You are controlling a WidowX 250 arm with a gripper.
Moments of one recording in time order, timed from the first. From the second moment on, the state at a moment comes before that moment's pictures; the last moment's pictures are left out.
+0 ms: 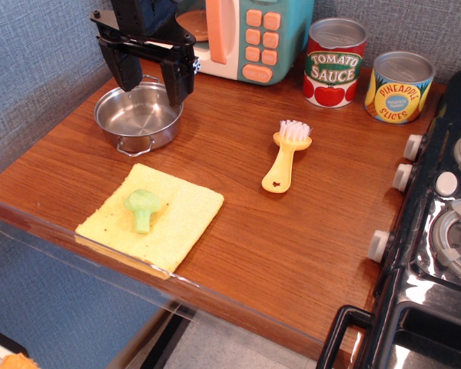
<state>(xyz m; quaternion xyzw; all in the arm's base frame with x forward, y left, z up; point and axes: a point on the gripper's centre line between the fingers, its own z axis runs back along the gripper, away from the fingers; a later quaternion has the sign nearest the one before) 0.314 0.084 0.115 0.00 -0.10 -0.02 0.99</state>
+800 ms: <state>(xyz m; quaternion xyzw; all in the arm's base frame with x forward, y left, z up) 0.281 0.075 0.080 -0.03 -0.08 -0.03 1.00</state>
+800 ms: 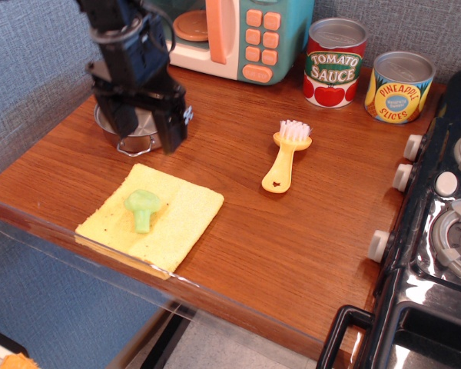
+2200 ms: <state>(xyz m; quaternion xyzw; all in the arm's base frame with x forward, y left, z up) 0.239 0.071 0.028 0.04 -0.02 0.03 1.00</state>
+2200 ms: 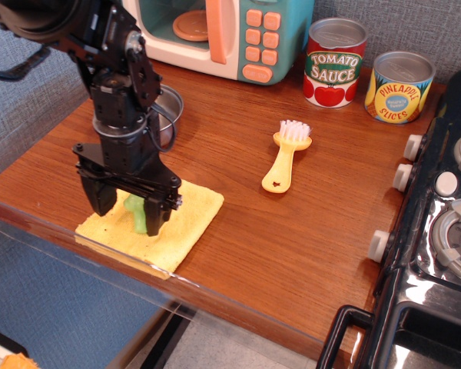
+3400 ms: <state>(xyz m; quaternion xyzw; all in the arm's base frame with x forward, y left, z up) 0.276 0.074 0.086 0.01 -0.11 0.05 0.99</state>
